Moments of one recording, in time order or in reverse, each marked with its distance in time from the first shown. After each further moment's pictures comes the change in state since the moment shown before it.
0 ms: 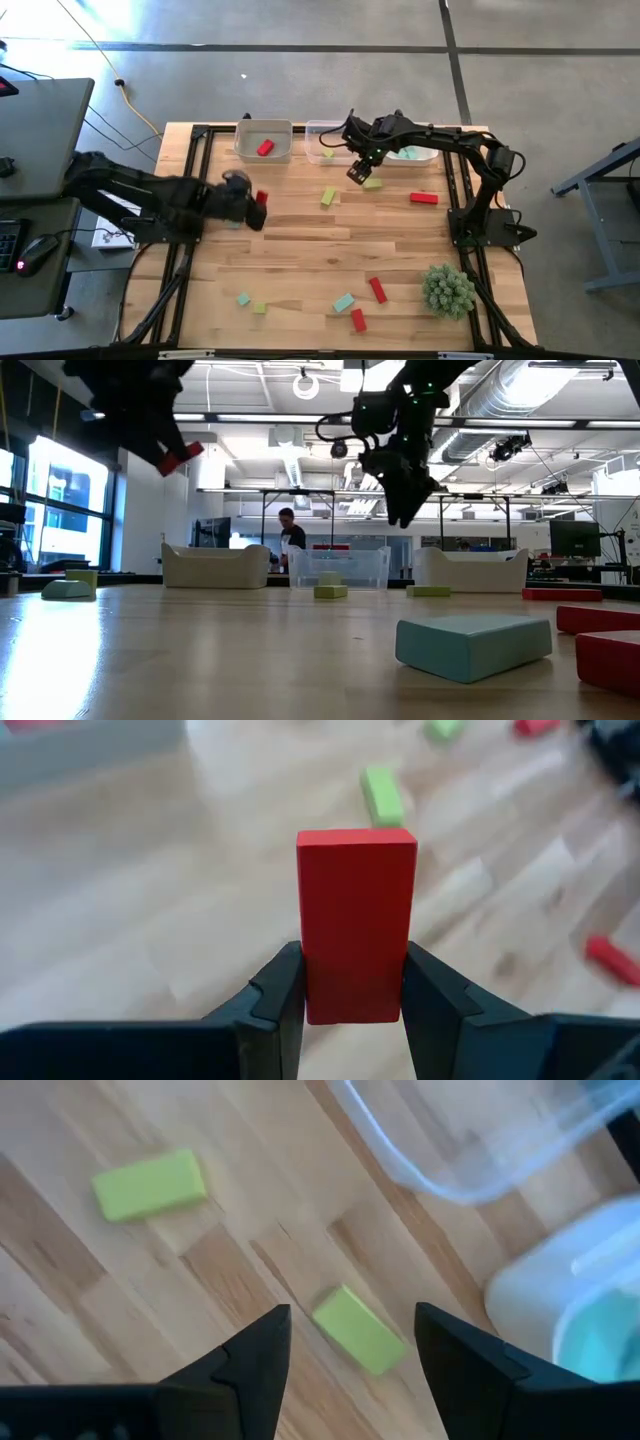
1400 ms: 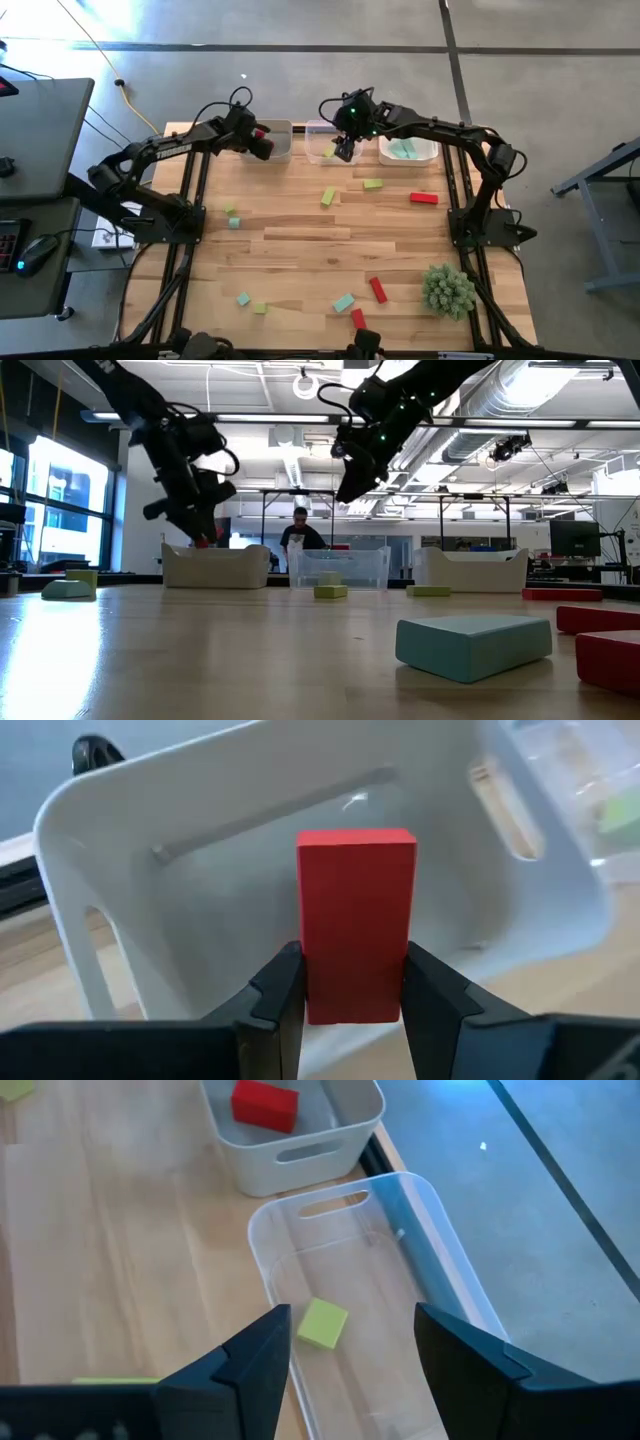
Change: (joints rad) left arm 1.021 0.379 -0.001 0.388 0.383 0.808; right arm -0.094 0.000 0.002 0.512 -0.063 -0.402
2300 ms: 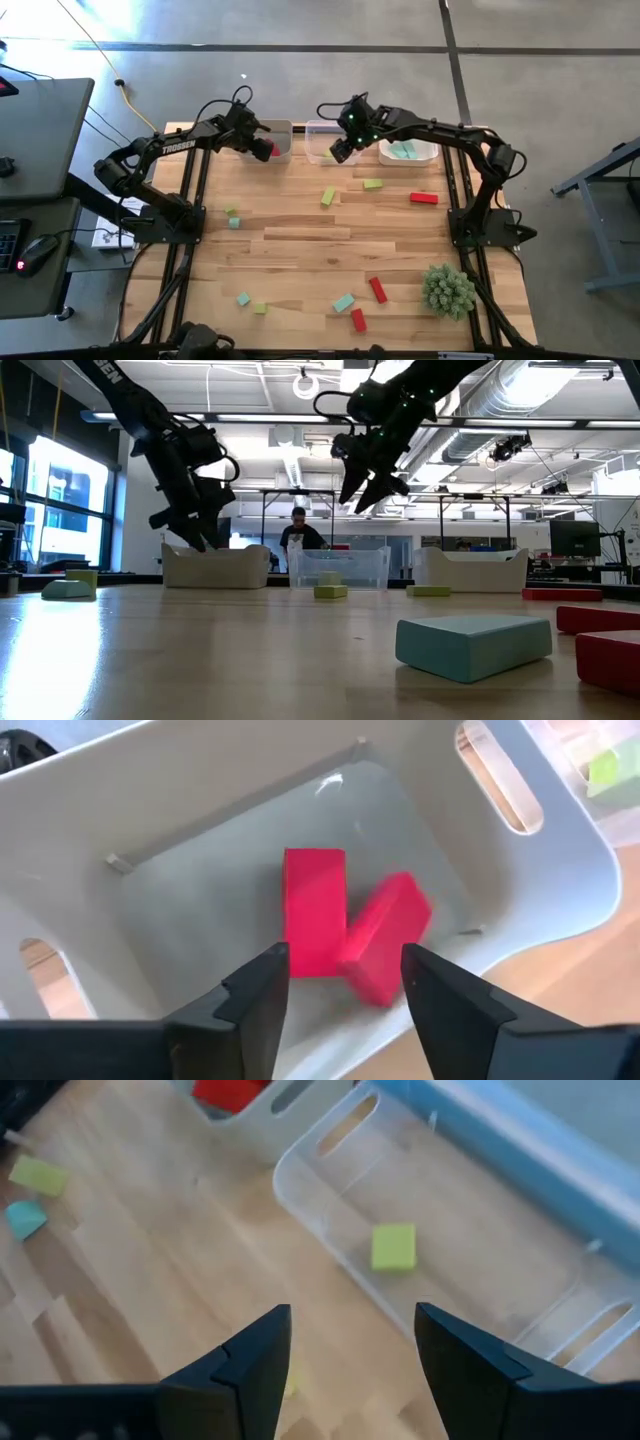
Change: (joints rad) left arm 0.046 0.052 0.000 0.031 0.115 0.120; right arm 0.035 0.000 0.000 -0.136 -0.052 0.542
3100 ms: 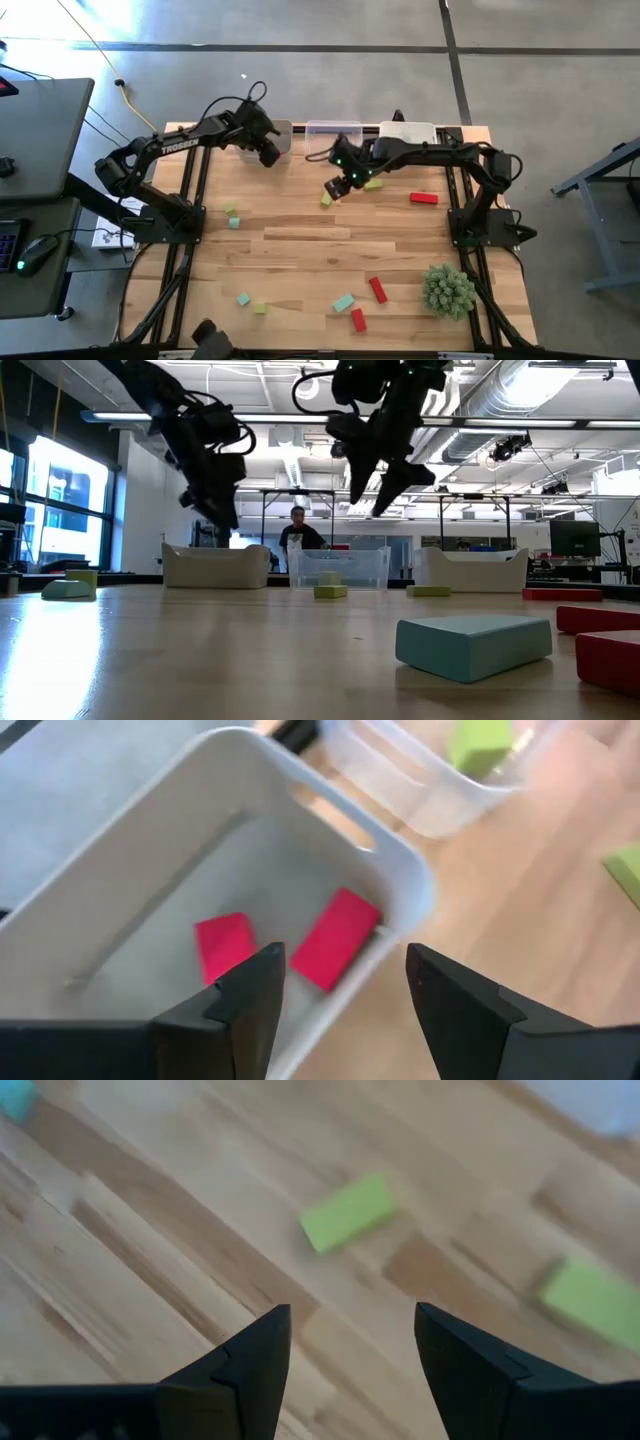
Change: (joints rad) left arm -0.133 -0.001 0.146 -0.129 0.004 0.232; right arm 0.271 0.000 0.000 -0.250 0.049 0.404
